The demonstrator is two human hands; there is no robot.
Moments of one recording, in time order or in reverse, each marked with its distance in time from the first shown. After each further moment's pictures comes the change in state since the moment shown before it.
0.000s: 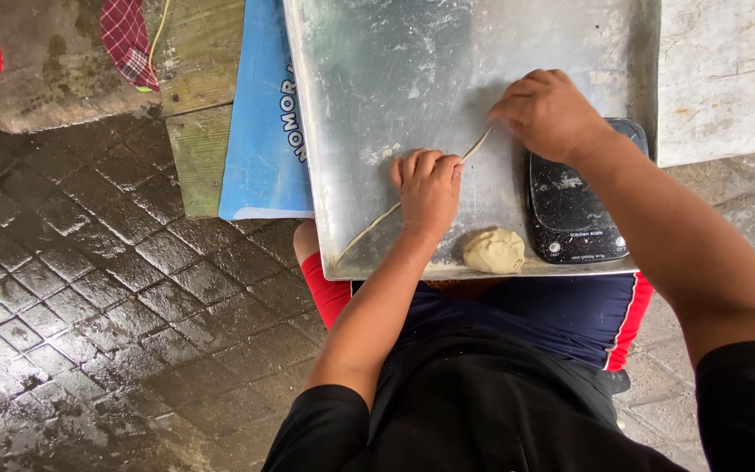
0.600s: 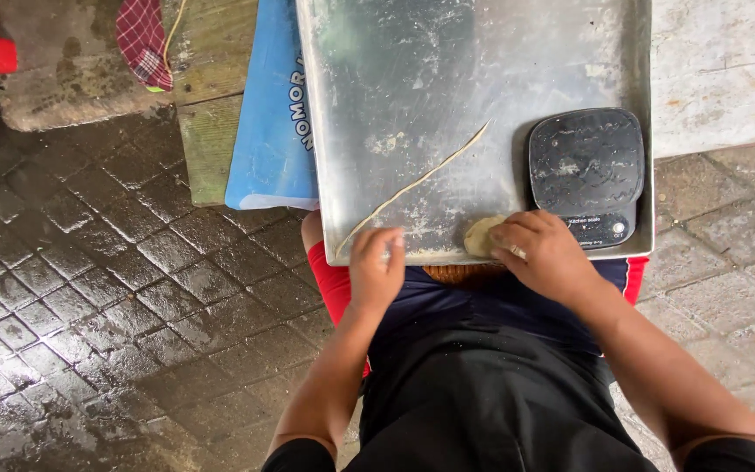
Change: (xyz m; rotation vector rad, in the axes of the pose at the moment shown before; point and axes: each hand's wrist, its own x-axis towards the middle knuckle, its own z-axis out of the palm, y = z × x) left_hand -0.131 -0.048 -0.081 -0.401 0.105 -0.189; right_hand -0.127 -0.175 -0.021 0.373 0.235 0.188
